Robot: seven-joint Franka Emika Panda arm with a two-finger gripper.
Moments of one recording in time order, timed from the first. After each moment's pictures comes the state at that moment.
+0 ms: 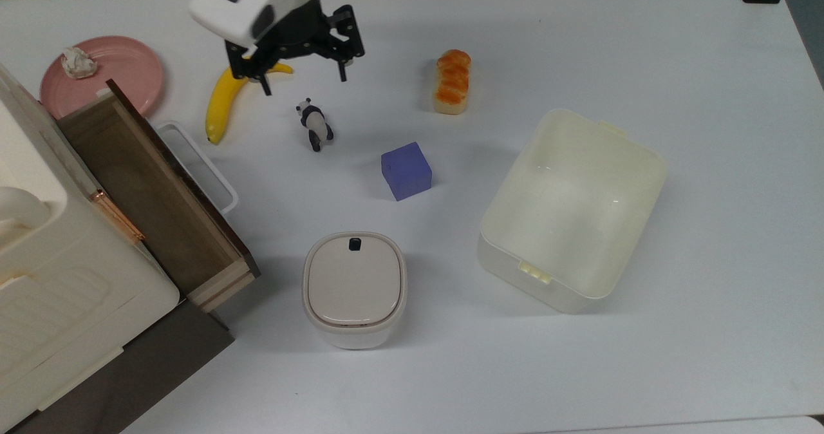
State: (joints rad) arm 0.03 0.23 -0.08 -1.48 0.01 1.70 -0.36
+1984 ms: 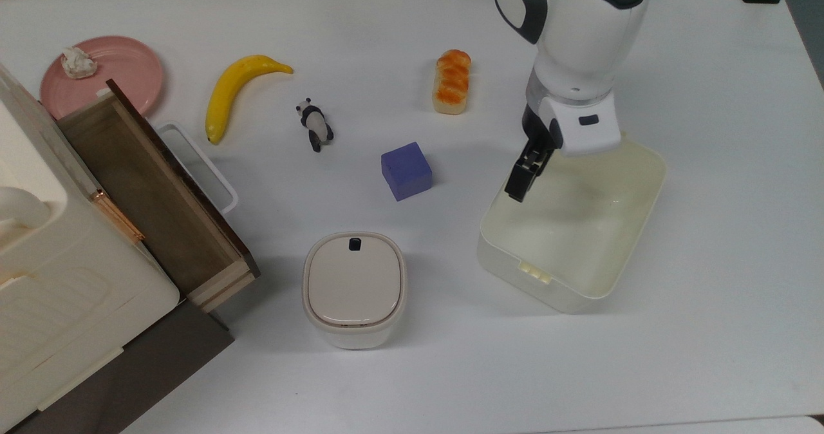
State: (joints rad) arm 0.47 0.54 -0.09 -1.39 -0.02 2.01 -0.61
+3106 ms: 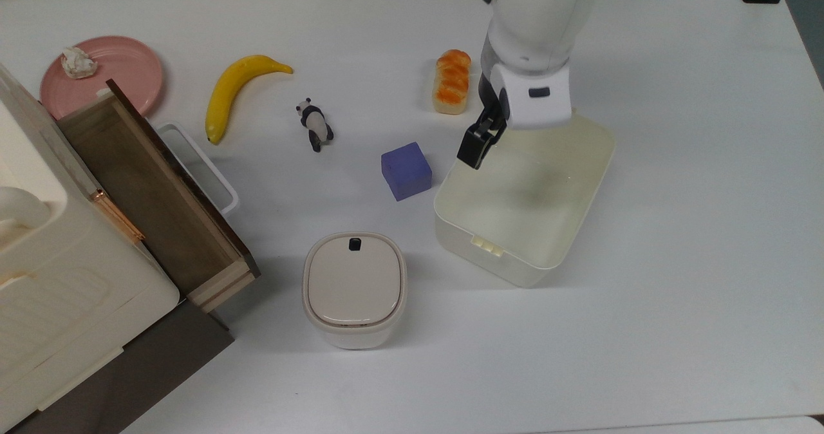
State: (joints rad) arm 0.46 0.45 -0.18 -1.38 0.04 1.82 -0.63
